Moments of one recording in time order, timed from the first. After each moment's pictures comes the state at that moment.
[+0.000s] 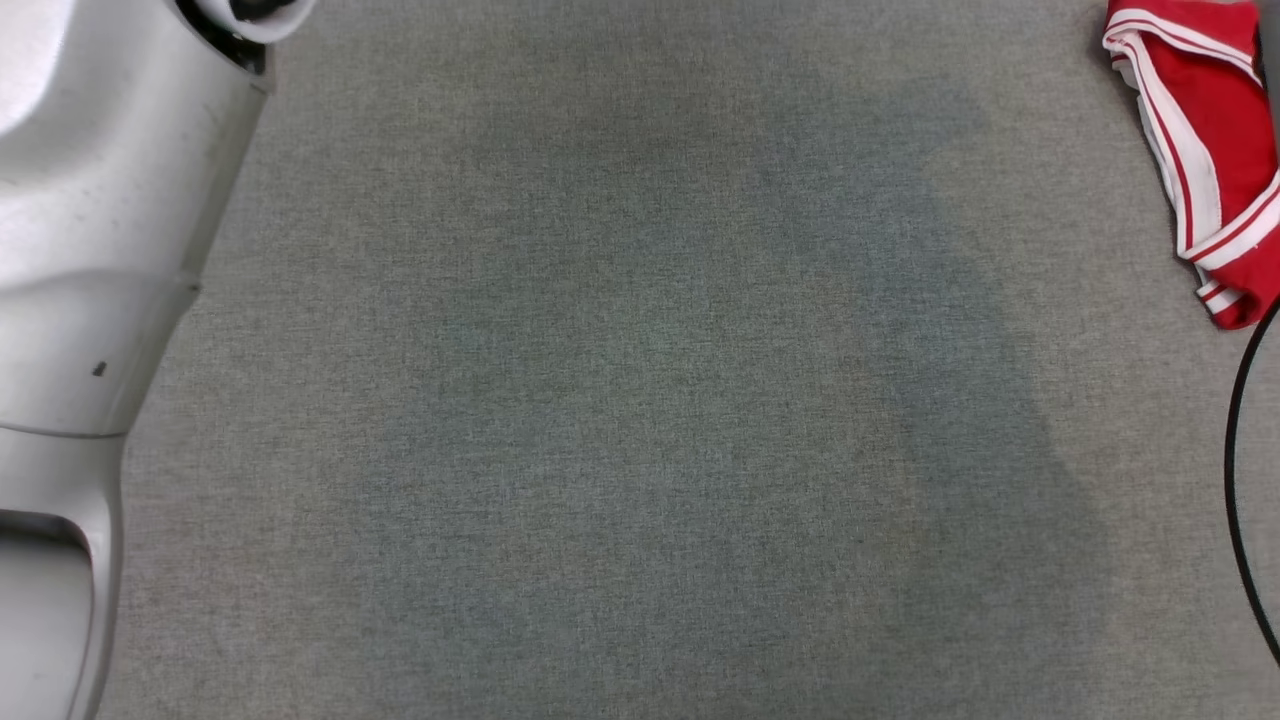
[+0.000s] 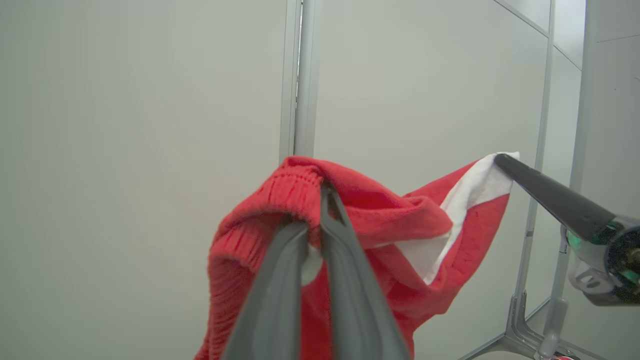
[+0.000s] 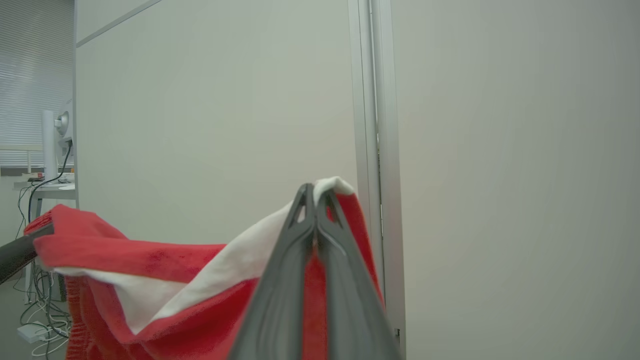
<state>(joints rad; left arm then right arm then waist) -1.42 0.28 -0.68 0.56 -0.84 -0.13 -0.23 -1.43 -0.26 0.32 0.61 0.56 0.13 -0.26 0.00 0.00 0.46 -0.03</state>
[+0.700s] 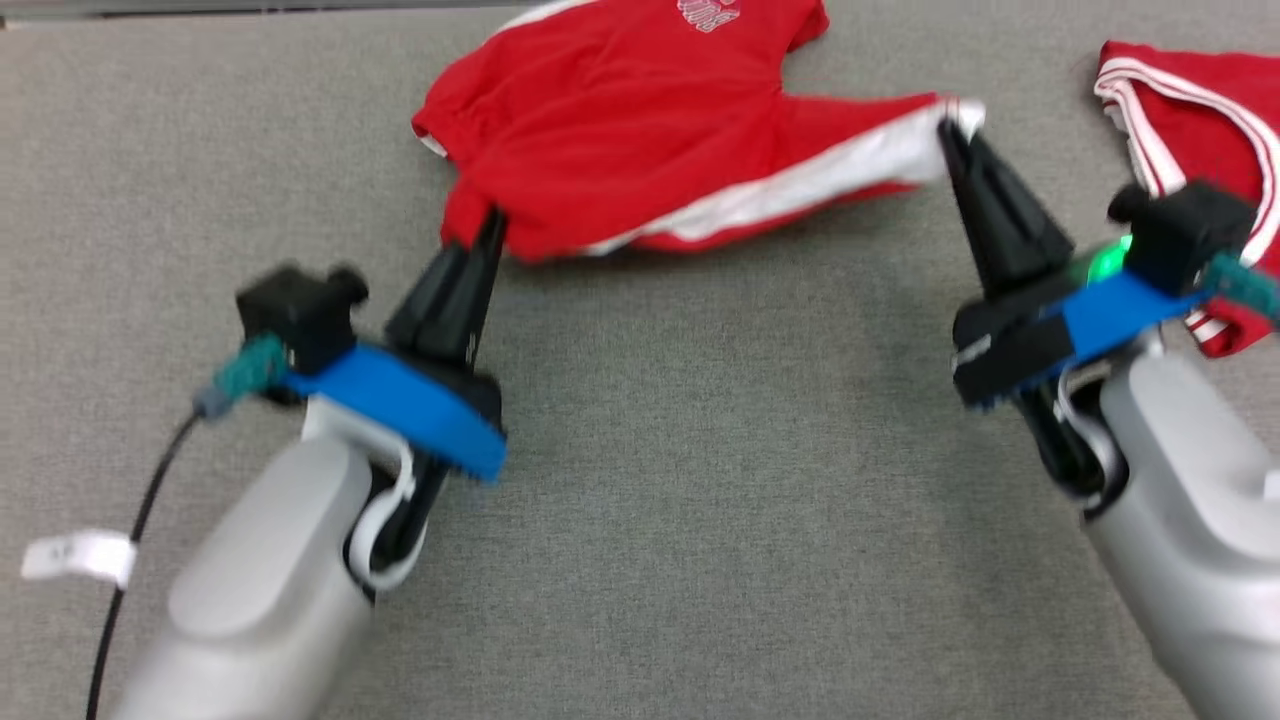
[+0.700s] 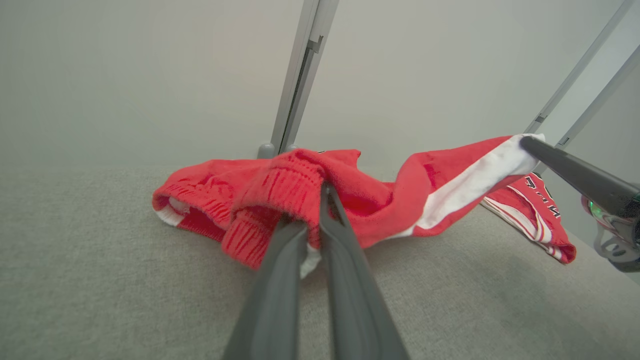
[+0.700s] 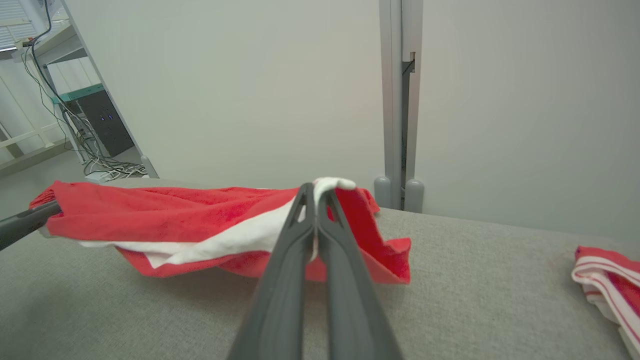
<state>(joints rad) -0.67 0.32 -0.67 0.44 -0.81 -0.13 -0.26 -0.72 -0.33 0.43 0.45 0.58 0.13 -0.26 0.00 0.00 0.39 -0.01</state>
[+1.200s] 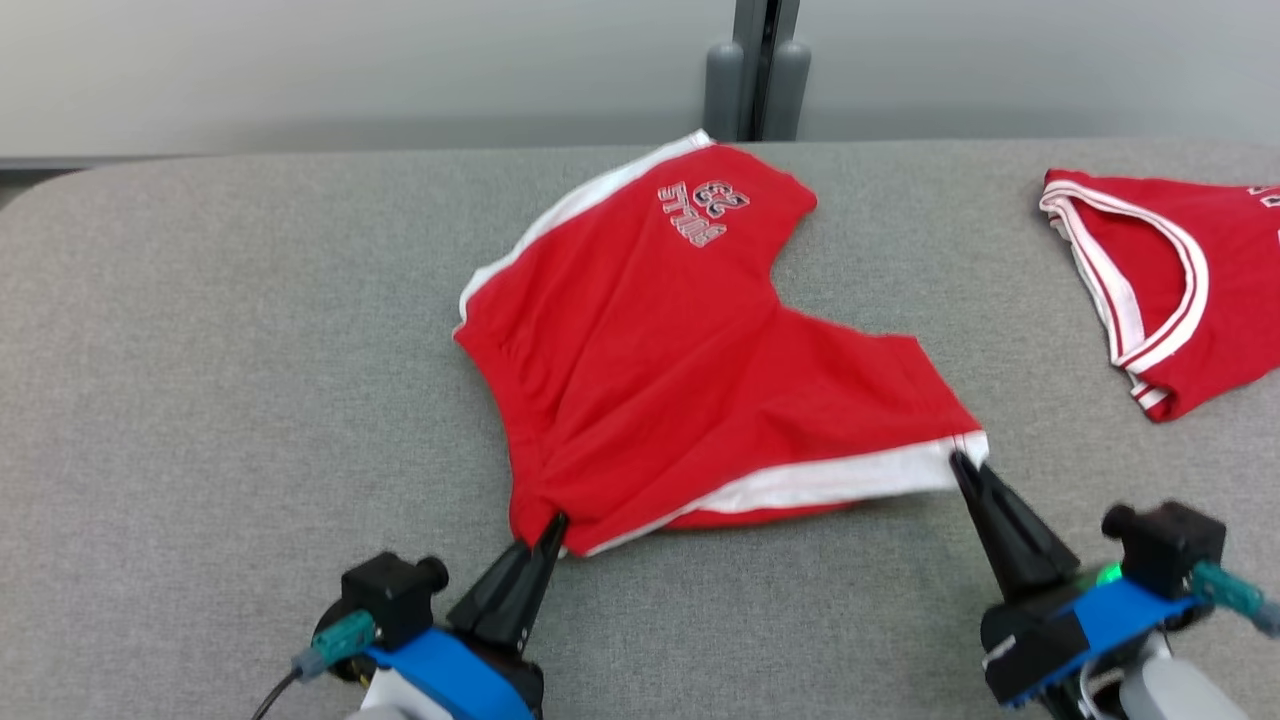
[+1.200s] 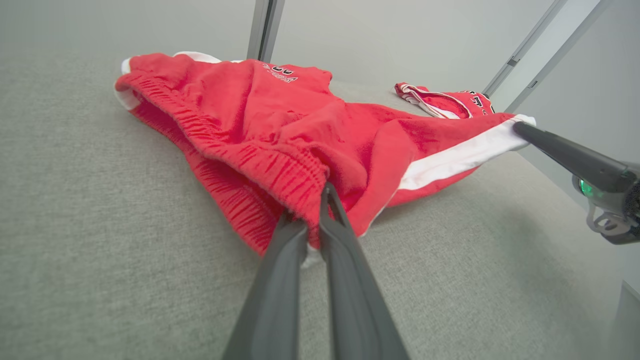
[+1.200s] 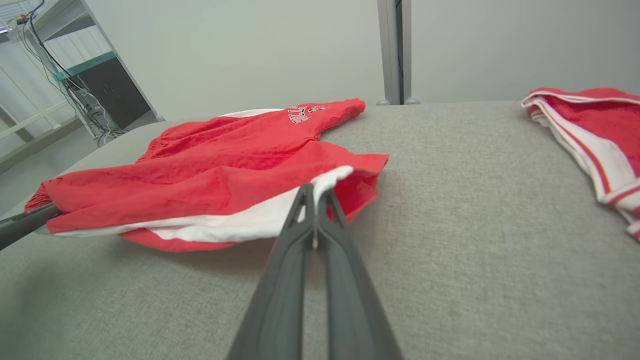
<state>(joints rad) -0.28 0.34 -0.75 0.33 -0.76 -0.13 -0.26 -0.23 -0.38 0.39 0.29 0.59 0.13 -0.26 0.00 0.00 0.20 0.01</state>
